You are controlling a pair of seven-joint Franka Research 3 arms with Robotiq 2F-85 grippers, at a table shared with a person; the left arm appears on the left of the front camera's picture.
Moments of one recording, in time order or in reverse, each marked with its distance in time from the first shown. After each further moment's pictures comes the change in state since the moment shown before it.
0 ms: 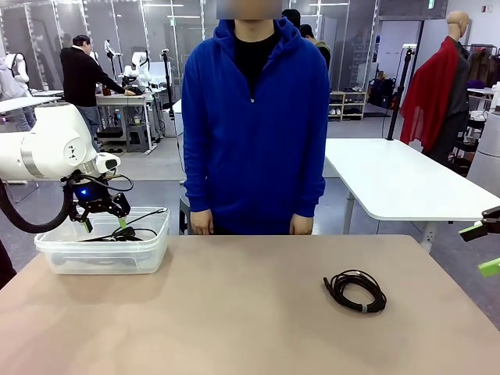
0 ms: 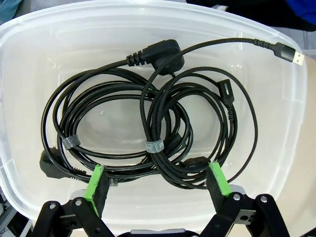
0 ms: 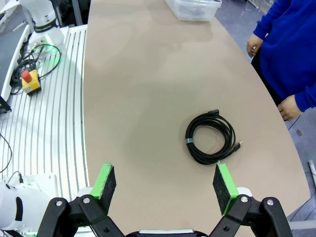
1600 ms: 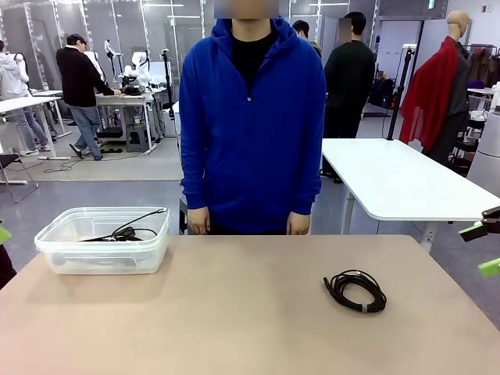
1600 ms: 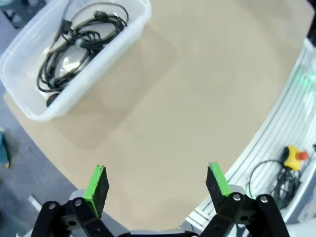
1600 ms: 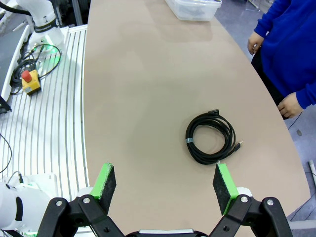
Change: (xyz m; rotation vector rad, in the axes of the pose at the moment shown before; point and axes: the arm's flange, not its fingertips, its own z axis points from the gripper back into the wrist) left arm -0.240 0.123 0.172 -0.261 -0.224 -0.863; right arm 0.000 0.000 0.000 0.000 0.000 -0.001
